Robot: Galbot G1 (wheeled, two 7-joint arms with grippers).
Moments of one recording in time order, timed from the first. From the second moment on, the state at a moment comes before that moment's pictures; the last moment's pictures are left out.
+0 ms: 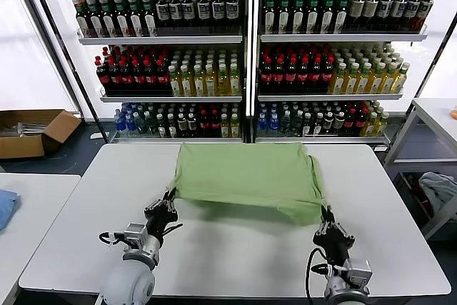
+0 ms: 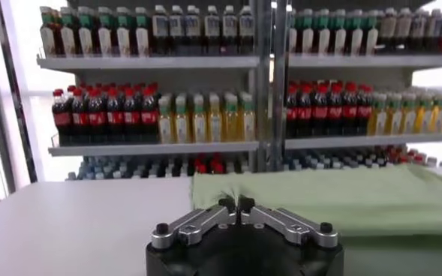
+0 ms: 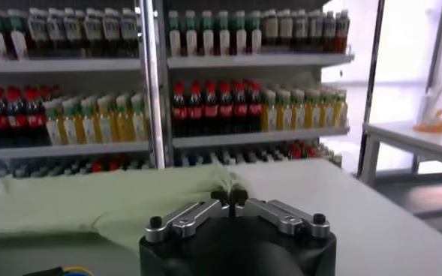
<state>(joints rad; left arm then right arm) 1.23 -1.33 -0.39 -1.92 -0.26 0.32 -0.09 -1.43 1.34 0.44 2.17 0.18 -0.29 0.31</state>
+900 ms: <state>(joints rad) 0.88 -1.37 -0.31 -1.48 -0.31 0.29 -0.11 -0.96 1.32 0.35 1.64 0.22 -0.30 0.26</state>
